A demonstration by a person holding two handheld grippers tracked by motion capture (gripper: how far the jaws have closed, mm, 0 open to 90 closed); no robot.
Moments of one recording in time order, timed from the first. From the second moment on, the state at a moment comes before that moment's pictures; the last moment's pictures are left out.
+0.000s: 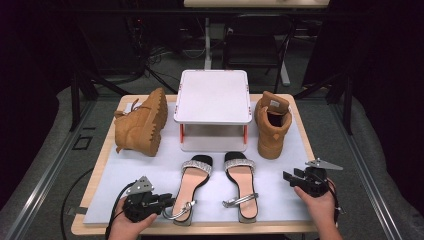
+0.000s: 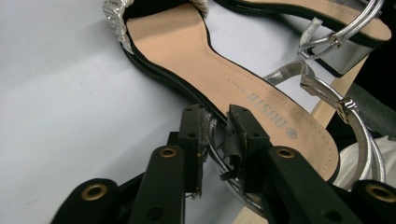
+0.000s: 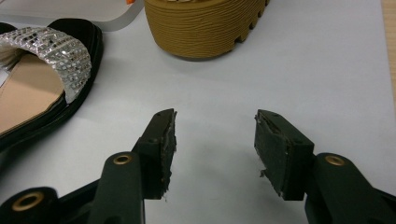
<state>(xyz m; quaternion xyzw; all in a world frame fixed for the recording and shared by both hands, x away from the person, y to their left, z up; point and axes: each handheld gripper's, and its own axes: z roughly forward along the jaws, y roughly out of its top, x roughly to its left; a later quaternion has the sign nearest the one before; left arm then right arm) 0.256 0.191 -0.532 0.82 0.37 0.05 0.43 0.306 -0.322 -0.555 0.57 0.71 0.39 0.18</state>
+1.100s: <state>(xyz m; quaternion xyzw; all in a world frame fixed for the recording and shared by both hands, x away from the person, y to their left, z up) 0.302 0.275 -0.523 0.77 0.47 0.11 0.41 0.308 -0.320 -0.555 0.57 0.70 0.39 0.18</state>
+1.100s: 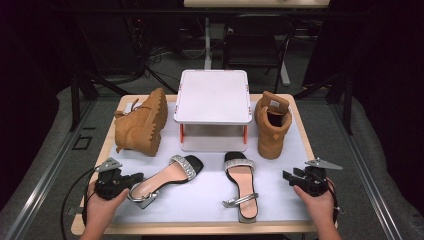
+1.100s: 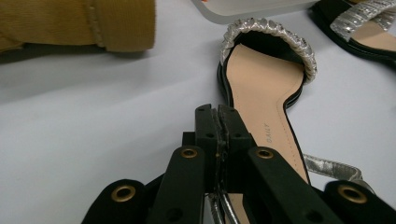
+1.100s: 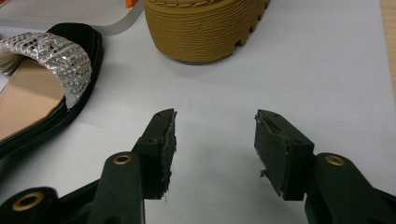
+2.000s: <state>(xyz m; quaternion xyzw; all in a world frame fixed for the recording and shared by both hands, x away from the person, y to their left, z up) 0.304 0.262 -0.494 0.81 0.41 0.13 0.40 0.302 -0.318 -0.548 0.56 0.70 0.40 0.18</state>
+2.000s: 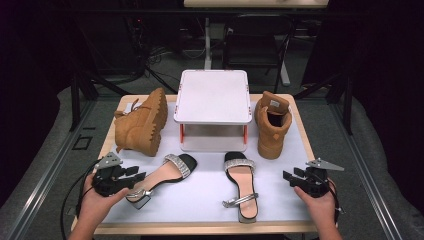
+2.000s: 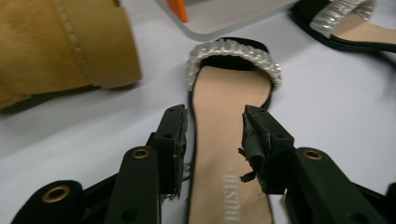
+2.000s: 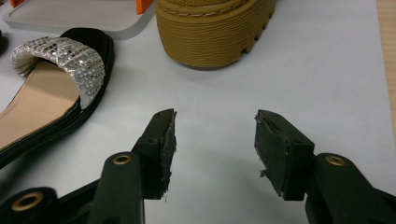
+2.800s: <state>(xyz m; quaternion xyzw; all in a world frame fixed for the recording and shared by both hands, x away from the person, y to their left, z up) 0.305 0.237 -0.514 0.82 0.40 0.13 0.38 0.253 -0.252 -0.516 0.44 0.77 0.43 0.15</state>
